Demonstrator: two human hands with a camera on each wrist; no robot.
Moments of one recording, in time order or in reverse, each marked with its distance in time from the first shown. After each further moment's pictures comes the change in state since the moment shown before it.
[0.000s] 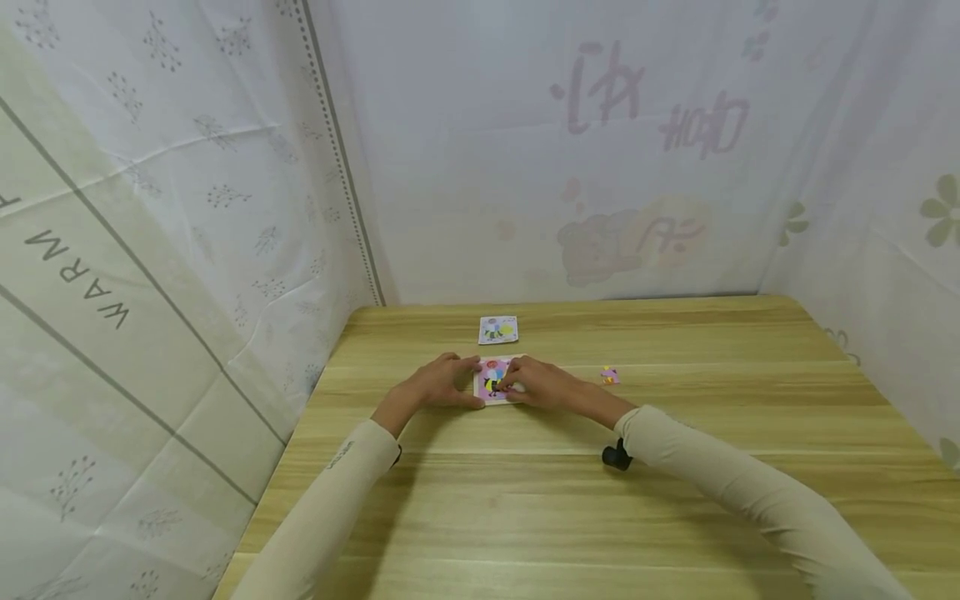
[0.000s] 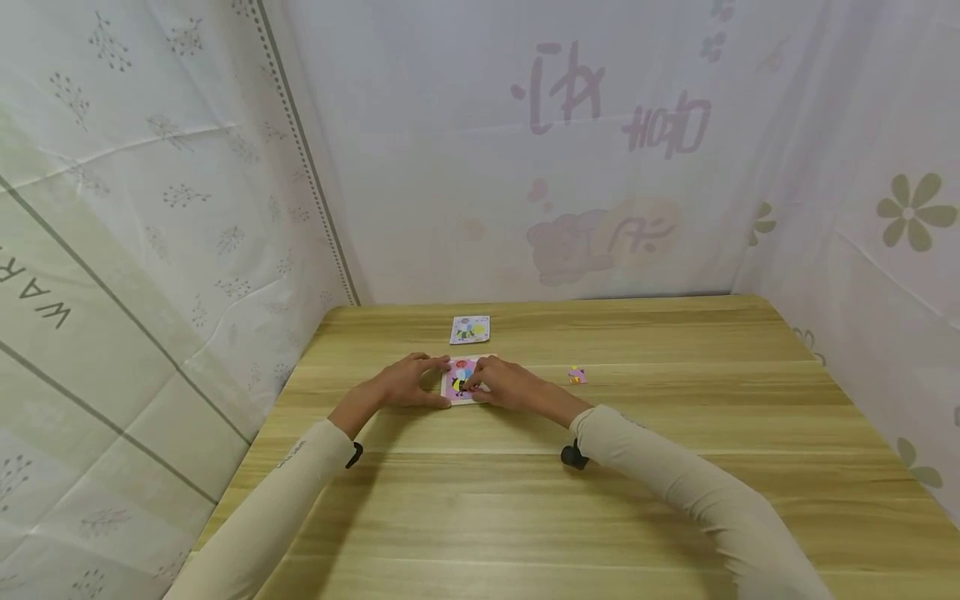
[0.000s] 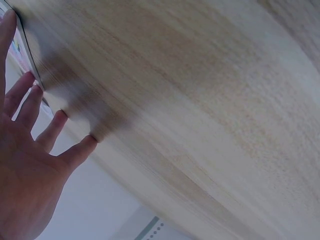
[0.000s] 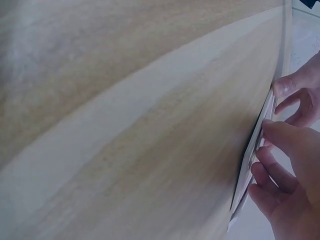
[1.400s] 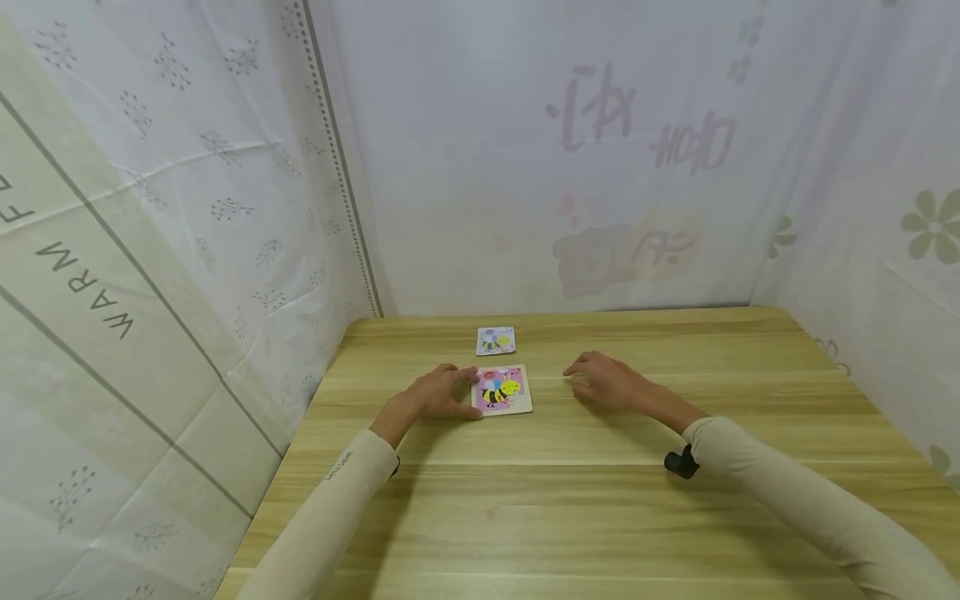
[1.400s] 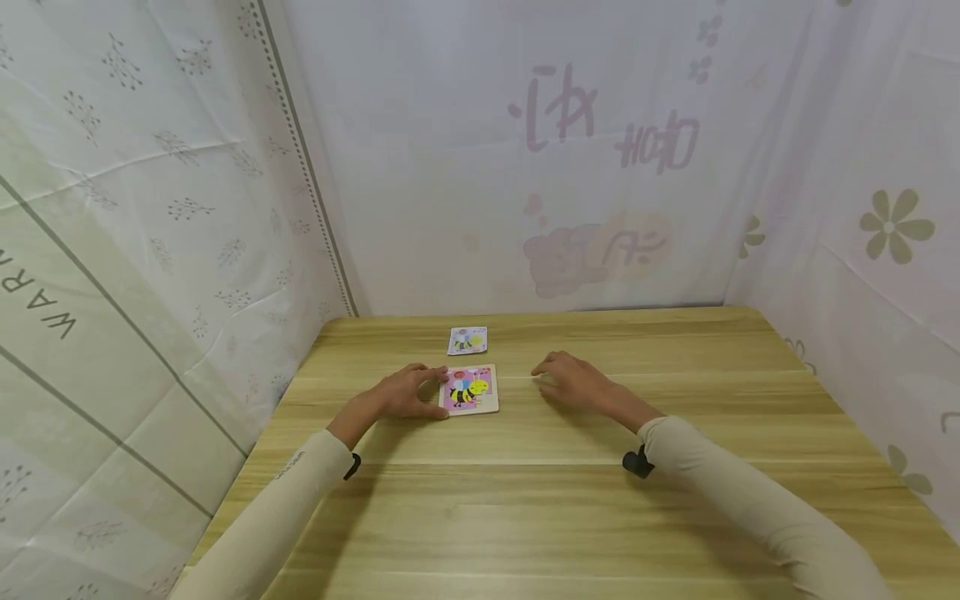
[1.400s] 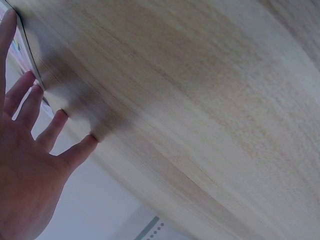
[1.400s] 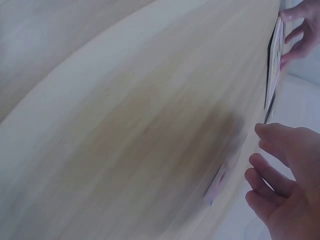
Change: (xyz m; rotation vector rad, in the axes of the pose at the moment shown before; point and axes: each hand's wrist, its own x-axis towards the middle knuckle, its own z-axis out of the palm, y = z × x) left_hand -0.004 -0.001 0.003 -0.017 0.005 -0.021; right_hand -0.091 0.055 -0.037 -0.085 0.120 0.187
